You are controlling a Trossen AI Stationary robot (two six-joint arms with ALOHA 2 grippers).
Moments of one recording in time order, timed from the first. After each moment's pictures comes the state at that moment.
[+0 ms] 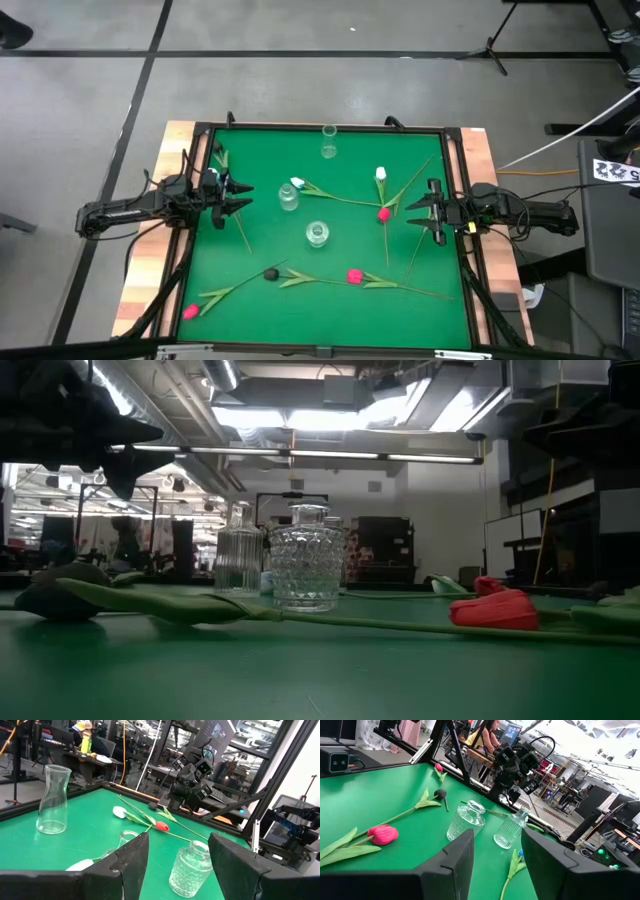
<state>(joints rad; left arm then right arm) 0.19 0.01 0.01 0.02 0.06 -0.34 -0.01 0.00 0.11 -0.14 -0.19 -0.52</state>
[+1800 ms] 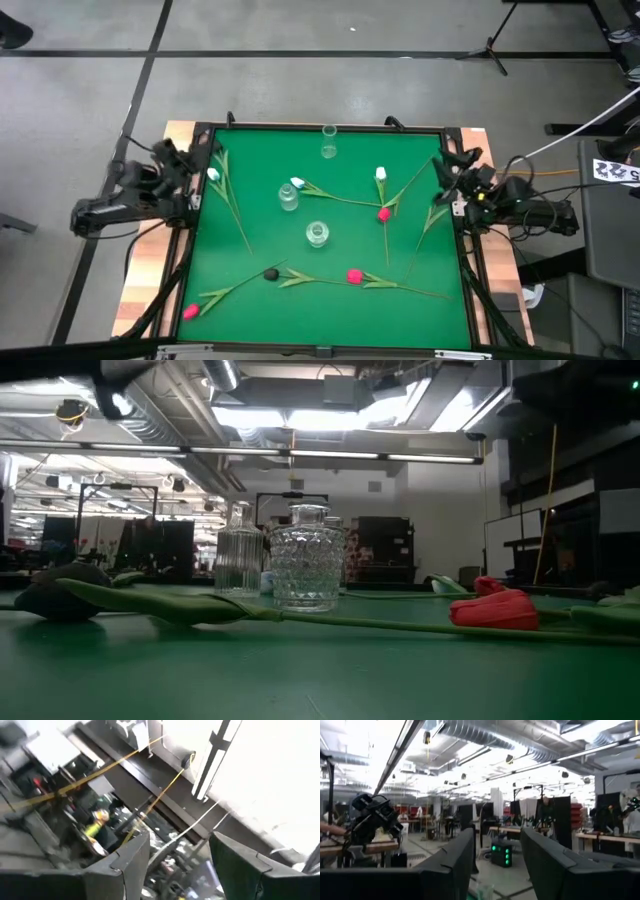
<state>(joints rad) 0.20 0.11 0.30 0.34 -0.36 -0.68 -0.01 0.01 0.17 0.34 0.51 -0.25</state>
